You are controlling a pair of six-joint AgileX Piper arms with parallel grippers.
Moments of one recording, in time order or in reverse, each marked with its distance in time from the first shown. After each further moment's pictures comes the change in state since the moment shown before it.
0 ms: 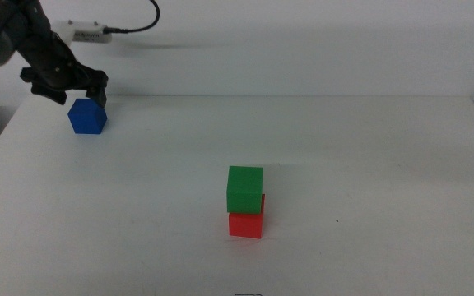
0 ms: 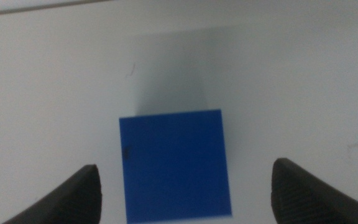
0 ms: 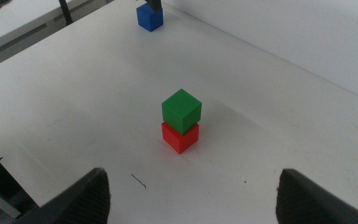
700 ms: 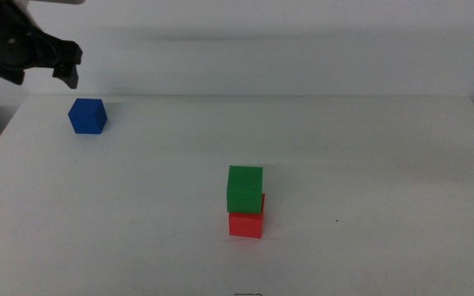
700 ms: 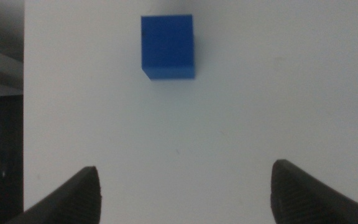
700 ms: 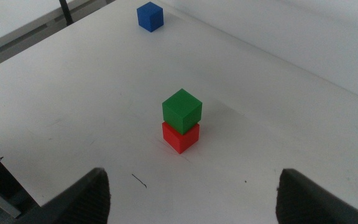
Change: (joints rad) left arm -0.066 -0.621 0.631 0.139 -0.105 -0.165; right arm 0.000 0.000 0.000 0.000 0.000 0.000
